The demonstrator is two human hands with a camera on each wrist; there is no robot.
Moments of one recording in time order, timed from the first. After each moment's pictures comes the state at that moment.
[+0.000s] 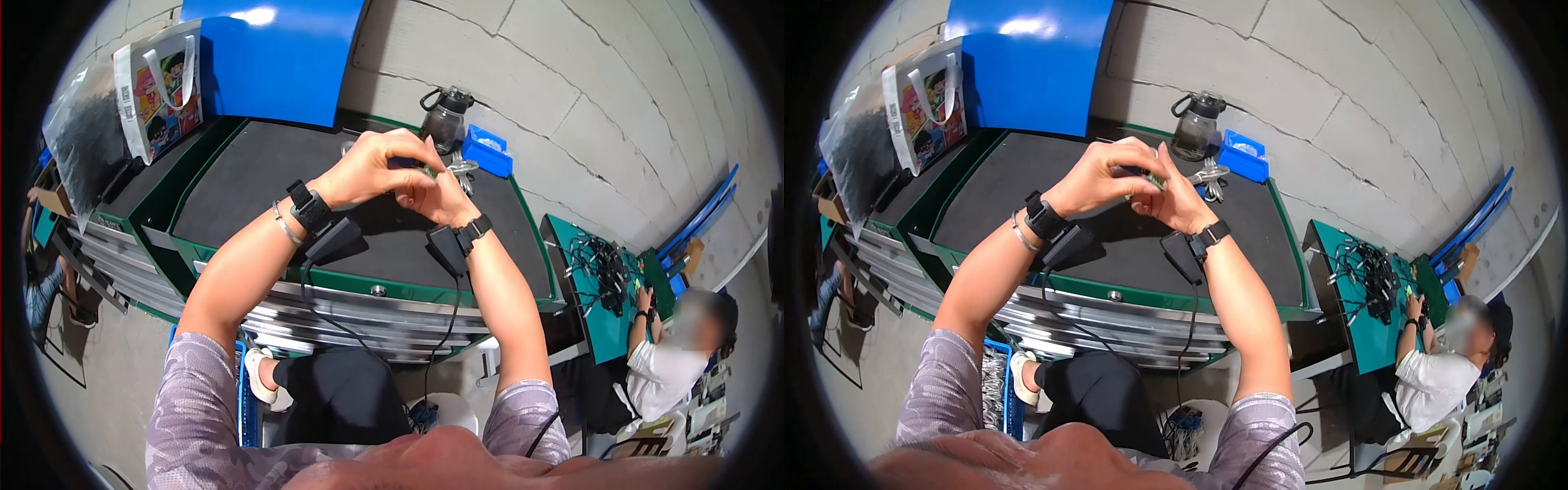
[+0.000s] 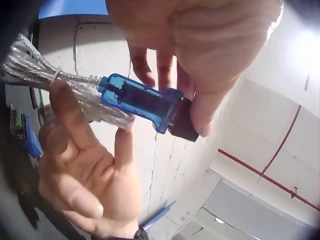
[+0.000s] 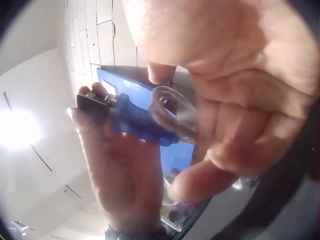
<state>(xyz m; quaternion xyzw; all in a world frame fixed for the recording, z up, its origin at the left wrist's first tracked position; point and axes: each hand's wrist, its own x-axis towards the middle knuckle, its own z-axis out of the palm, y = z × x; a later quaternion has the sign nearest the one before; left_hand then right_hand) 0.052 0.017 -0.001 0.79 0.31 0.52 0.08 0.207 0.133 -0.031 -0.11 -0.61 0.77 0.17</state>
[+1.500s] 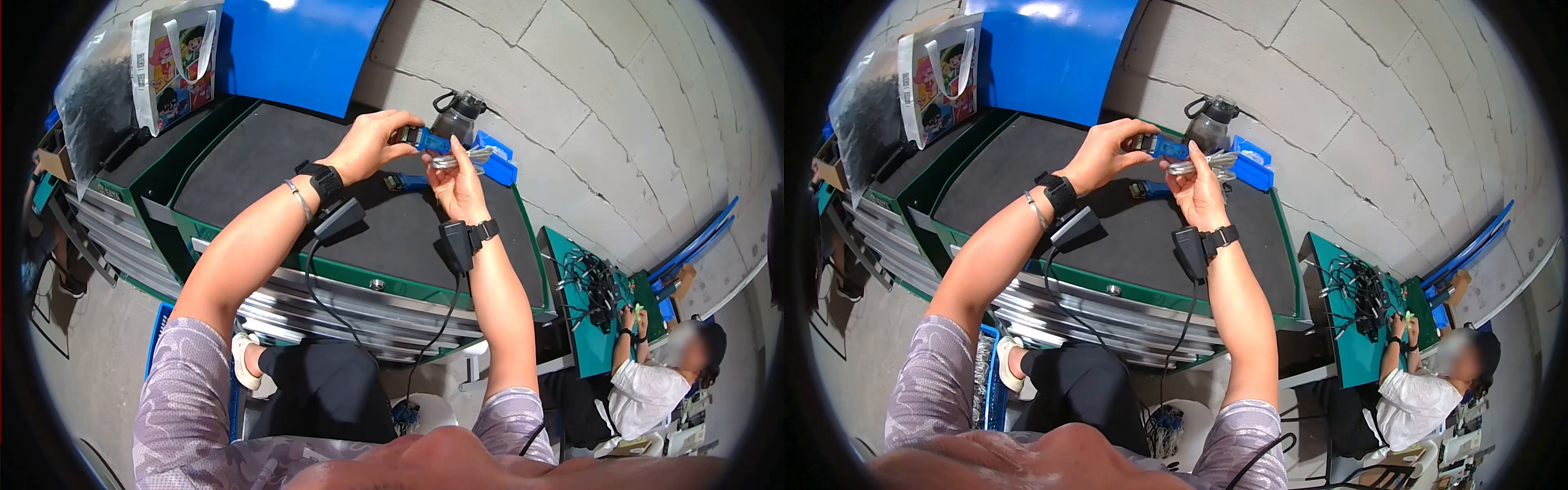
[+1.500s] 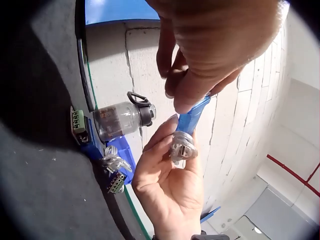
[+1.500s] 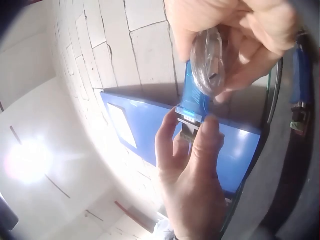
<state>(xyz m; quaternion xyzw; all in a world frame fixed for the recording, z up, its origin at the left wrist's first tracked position) 0.026 0.050 -0.022 0.70 0.45 0.55 -0.07 0.209 0.150 -0.033 -0.17 -0.47 0.76 0.42</state>
